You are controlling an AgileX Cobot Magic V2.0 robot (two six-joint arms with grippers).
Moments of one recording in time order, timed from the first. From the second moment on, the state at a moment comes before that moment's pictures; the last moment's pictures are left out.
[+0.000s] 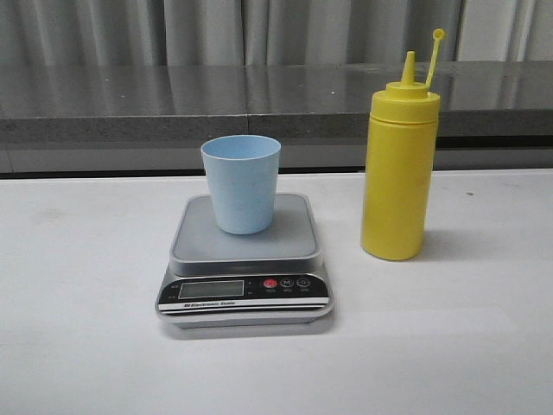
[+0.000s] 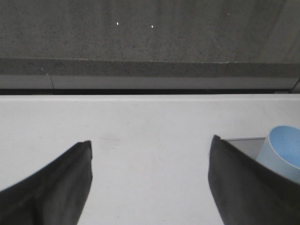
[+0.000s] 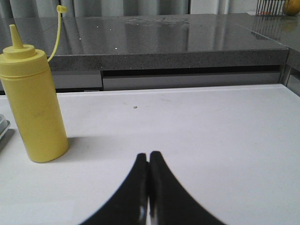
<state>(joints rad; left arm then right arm) -0.12 0.80 -0.61 -0.15 0.23 0.01 -0.03 -0.01 0.03 -0.01 0.14 0.08</state>
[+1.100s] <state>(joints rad) -0.12 0.21 -0.31 -0.15 0.22 0.02 -0.03 -0.01 0.03 -0.01 0.14 0.08</state>
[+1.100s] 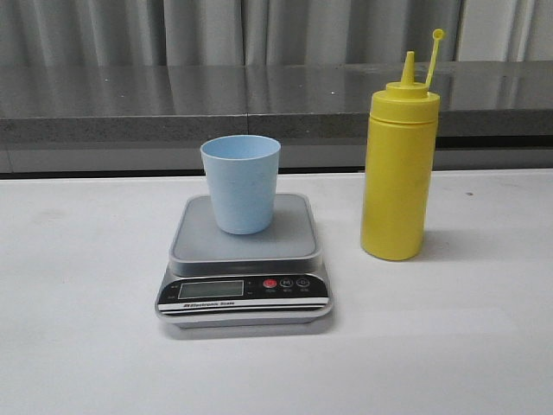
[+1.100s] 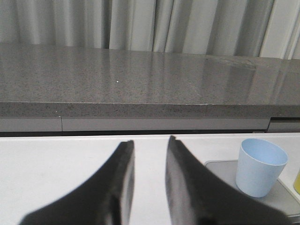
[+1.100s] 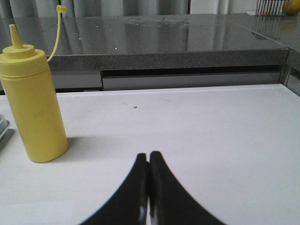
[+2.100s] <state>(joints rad) -0.12 0.21 -0.31 -0.14 0.22 0.02 0.02 0.20 -0.35 0.04 0.18 0.09</state>
